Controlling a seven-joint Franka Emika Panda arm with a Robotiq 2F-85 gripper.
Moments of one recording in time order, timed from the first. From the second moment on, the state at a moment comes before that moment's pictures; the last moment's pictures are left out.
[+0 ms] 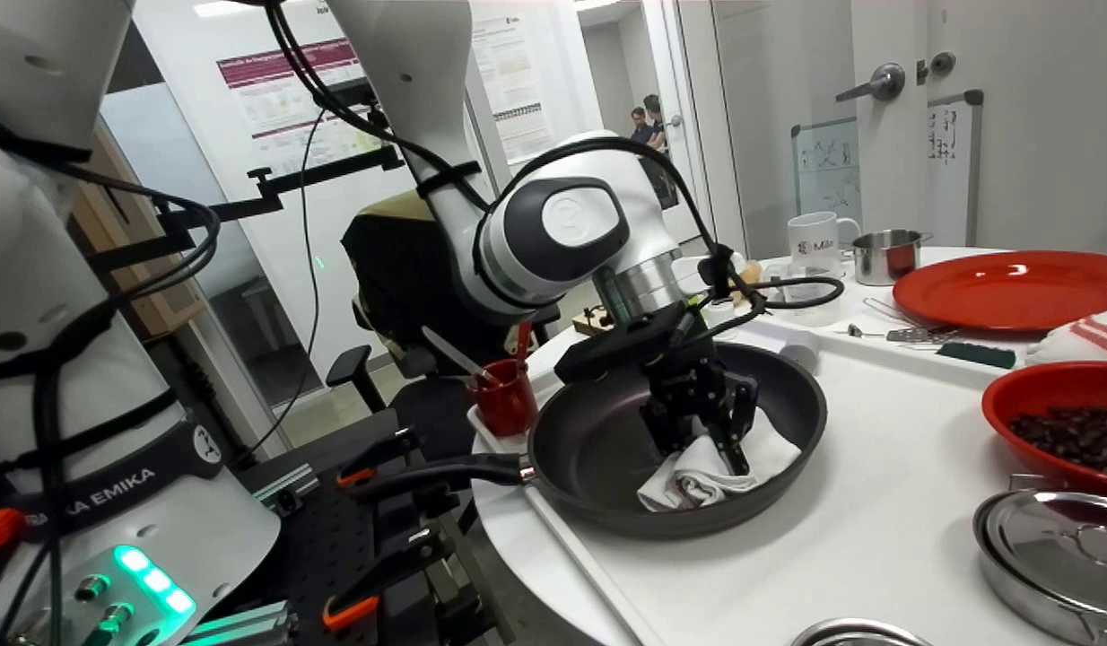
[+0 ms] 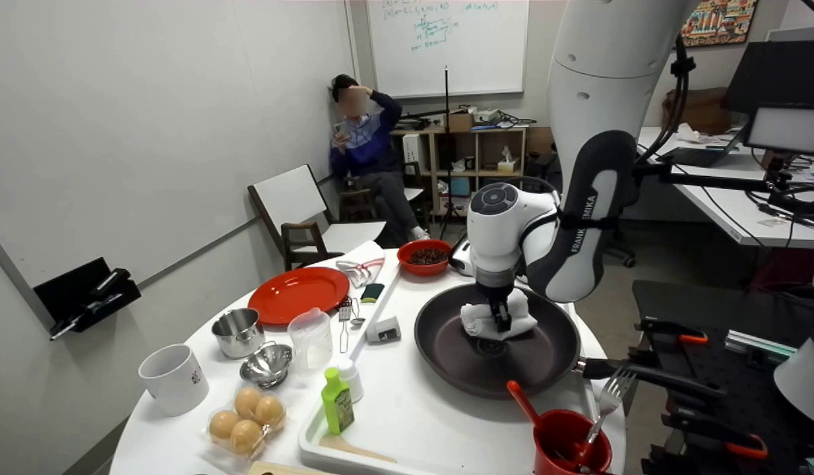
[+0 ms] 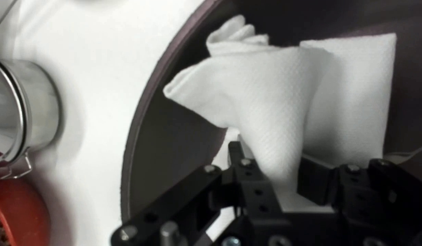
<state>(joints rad) 0.38 0.68 -0.56 -2.37 -0.33 3.02 -0.21</state>
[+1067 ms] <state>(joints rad) 0.20 0.60 -0.23 -2.28 -0.33 2.88 -0.08</state>
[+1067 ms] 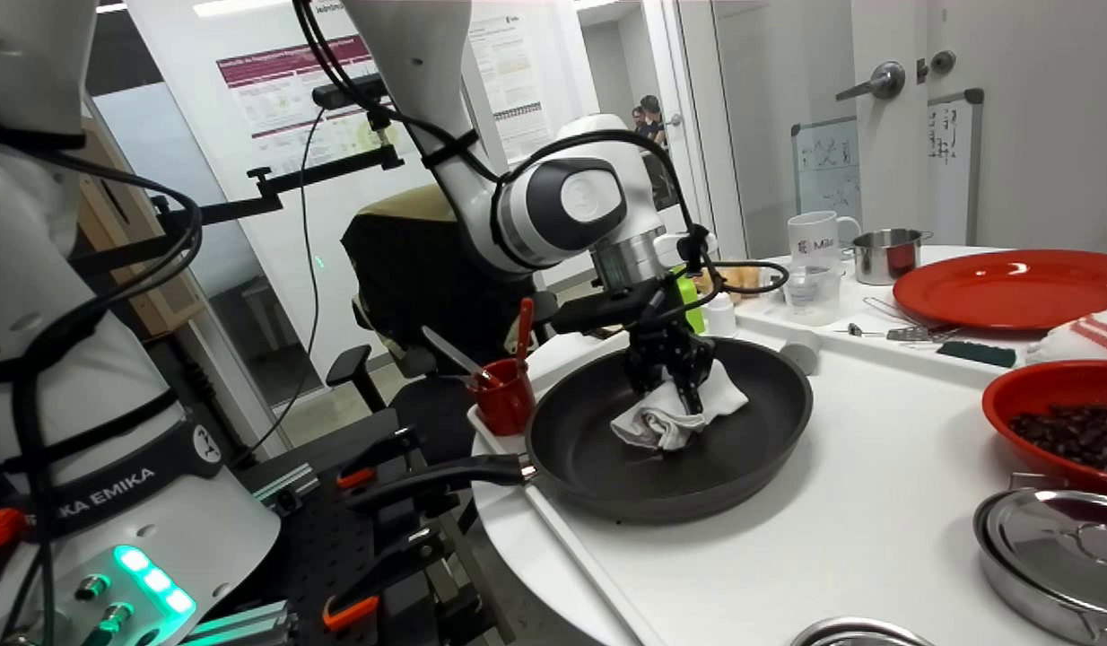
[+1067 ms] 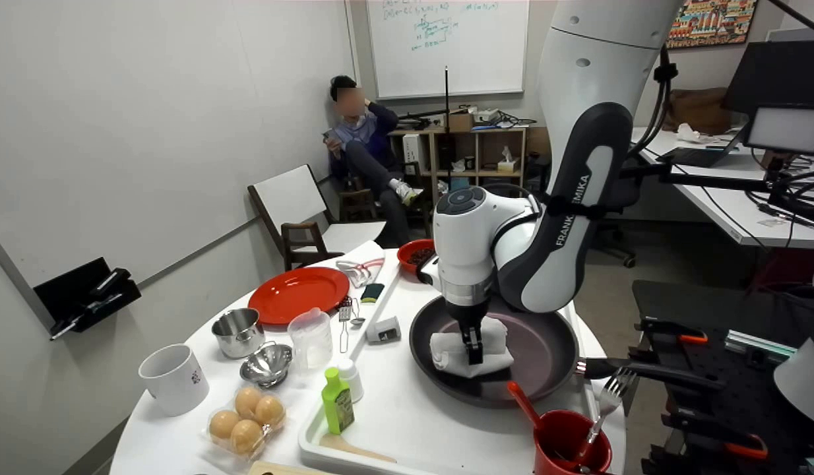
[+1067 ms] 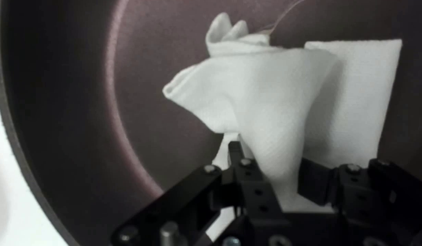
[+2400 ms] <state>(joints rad) 0.17 0.49 -0.32 -2.52 -0.56 2.96 -0.12</state>
